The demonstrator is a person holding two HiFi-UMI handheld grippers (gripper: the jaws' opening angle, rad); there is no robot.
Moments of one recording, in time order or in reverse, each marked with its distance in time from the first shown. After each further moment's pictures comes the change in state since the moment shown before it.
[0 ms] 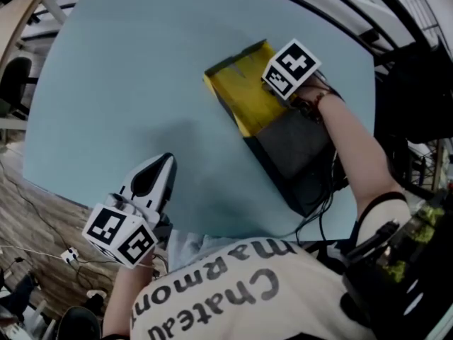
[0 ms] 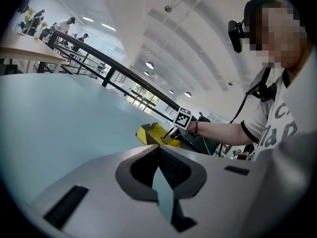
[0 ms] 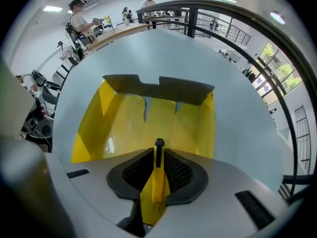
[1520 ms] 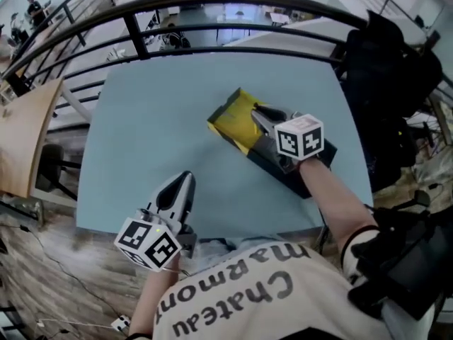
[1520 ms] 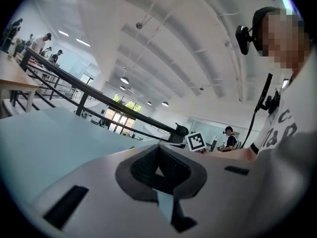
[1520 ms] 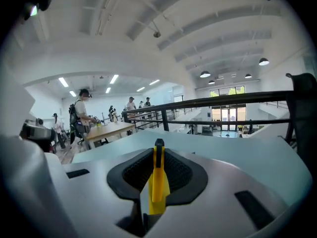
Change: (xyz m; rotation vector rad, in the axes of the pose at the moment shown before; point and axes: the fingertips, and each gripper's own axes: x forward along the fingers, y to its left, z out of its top) left arm -0.092 -0.082 0.078 0.217 -0.156 -0.225; right arm -0.197 0.097 0.008 0.379 -1.105 -0.157
